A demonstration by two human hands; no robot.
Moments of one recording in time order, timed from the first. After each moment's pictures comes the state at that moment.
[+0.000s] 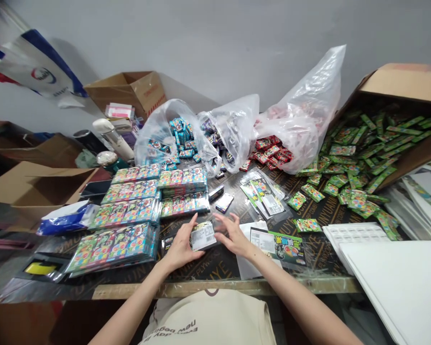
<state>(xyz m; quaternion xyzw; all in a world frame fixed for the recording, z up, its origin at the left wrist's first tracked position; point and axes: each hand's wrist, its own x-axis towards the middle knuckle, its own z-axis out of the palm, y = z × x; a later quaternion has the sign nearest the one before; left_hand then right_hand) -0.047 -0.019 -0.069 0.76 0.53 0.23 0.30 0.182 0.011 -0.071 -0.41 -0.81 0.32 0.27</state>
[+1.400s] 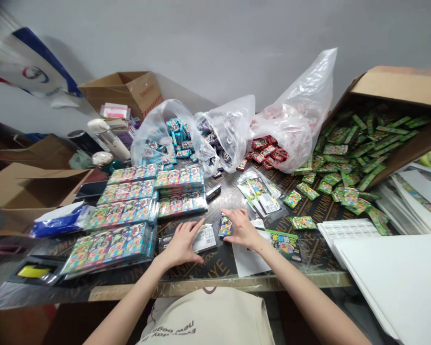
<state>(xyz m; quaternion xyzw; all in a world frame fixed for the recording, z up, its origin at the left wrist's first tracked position) -0.036 -0.011 -0.063 0.78 0.52 0.16 0.30 0.211 0.026 -0.061 -0.41 -0.86 0.20 0.22</state>
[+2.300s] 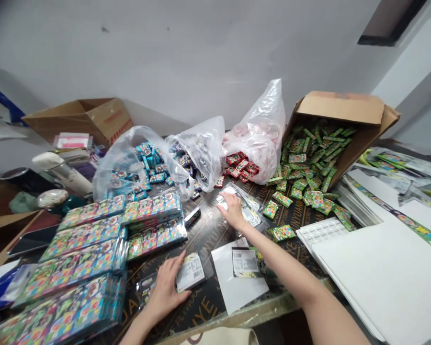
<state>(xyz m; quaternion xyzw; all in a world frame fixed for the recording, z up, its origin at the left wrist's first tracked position) -0.029 -0.011 -0.092 0.79 0.53 0.18 0.26 0.247 0.136 -0.072 -0.64 -0.72 0.10 0.26</state>
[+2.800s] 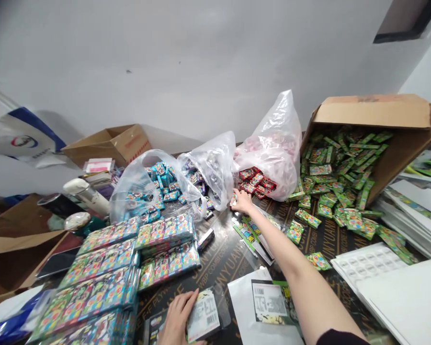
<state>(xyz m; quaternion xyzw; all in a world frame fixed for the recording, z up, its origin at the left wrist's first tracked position) -0.047 -0.008 -0.135 0.81 0.54 0.12 0.21 0.270 0.273 -0.074 -0.67 -0.70 0.12 0.23</state>
